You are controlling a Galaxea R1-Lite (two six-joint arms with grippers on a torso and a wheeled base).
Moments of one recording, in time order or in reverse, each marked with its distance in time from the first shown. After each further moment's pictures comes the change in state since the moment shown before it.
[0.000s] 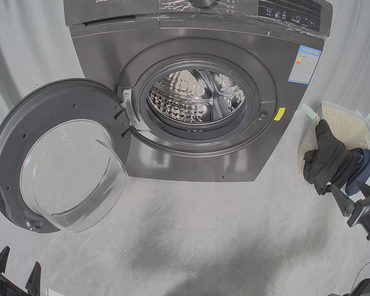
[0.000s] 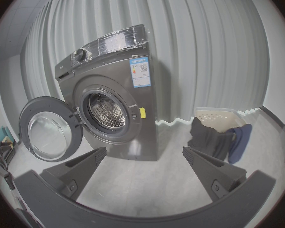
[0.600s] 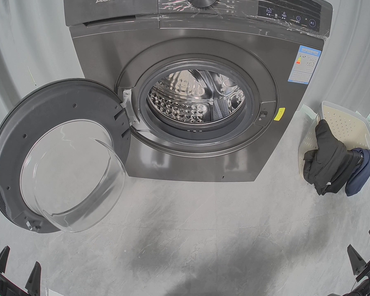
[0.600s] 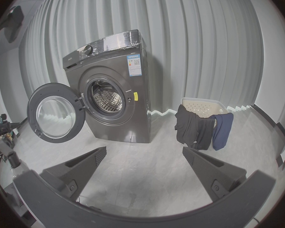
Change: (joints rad) left arm 0.000 0.000 0.000 0.000 0.000 0.000; right arm -0.247 -0.842 0.023 0.882 0.224 -0.043
